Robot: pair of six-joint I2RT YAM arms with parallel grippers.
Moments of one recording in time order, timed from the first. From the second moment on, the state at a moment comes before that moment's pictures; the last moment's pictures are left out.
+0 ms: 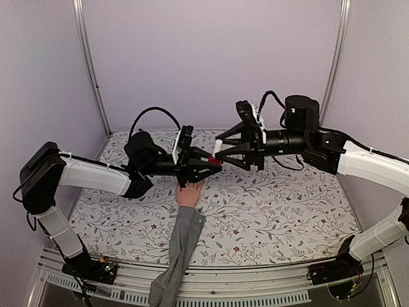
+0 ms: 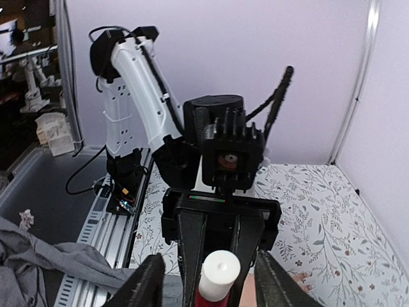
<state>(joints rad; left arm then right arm) -0.81 1.69 0.90 1.06 0.90 -0.19 0.84 1.38 1.18 0.02 -0.71 -0.21</state>
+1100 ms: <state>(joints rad) -0.93 1.67 0.94 0.81 -0.02 0.04 0.84 1.46 1.26 0.04 -0.22 0.23</state>
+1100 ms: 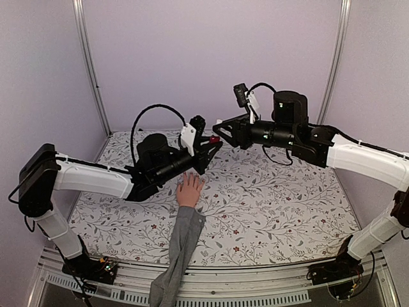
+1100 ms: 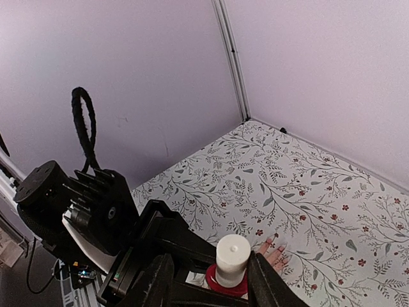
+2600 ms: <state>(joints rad) -0.80 1.64 0.90 0.99 0.75 -0.08 0.83 1.40 1.23 0.02 -0.56 -0.05</state>
